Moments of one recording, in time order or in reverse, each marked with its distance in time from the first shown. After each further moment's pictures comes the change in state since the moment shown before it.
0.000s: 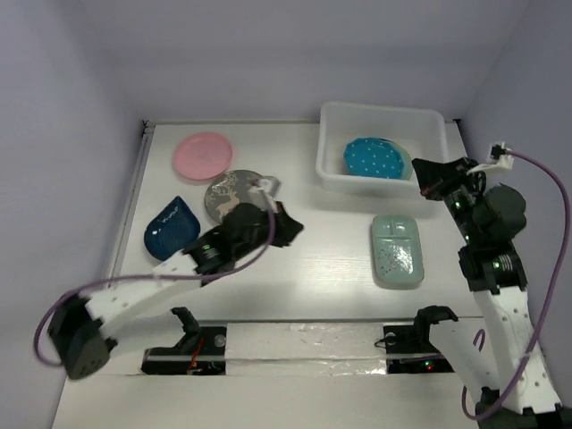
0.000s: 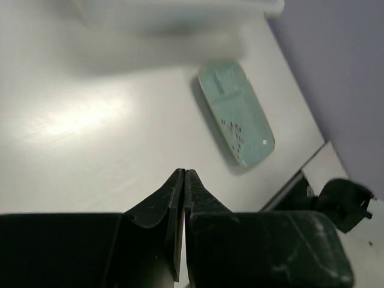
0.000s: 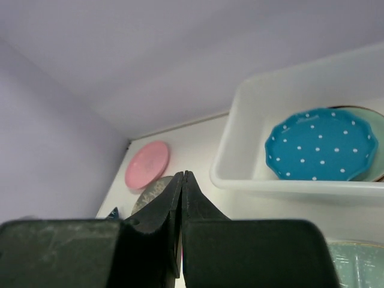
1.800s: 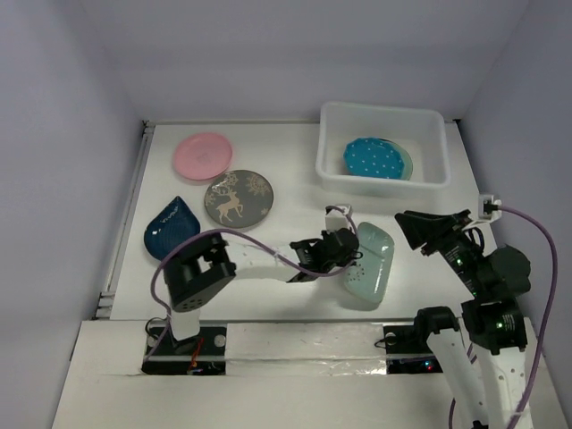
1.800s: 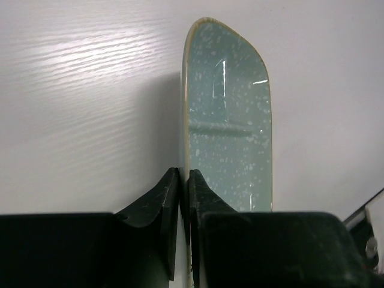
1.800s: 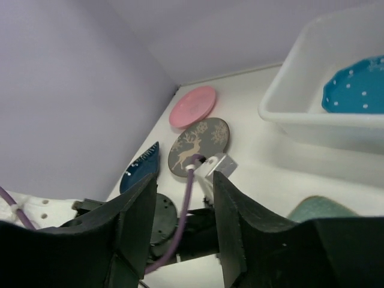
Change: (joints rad) left arm -0.394 0.931 0.403 0.175 -0.360 -0.266; right arm 0.000 -0.465 -0.240 -0.148 -0.277 0.035
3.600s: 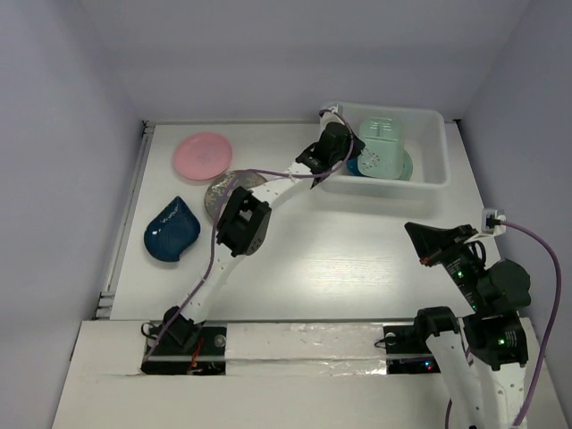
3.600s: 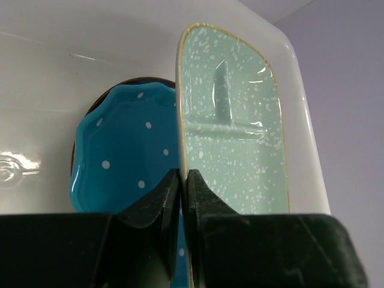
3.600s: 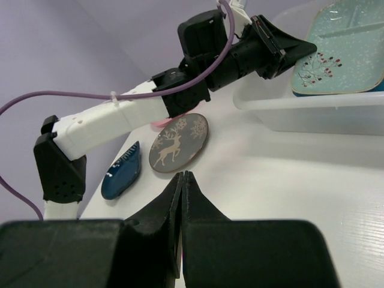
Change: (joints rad) left arm 0.474 0.651 1.129 -0.108 0.323 0.055; right arm 0.000 -0.119 -0.008 -0.141 0.089 -0.029
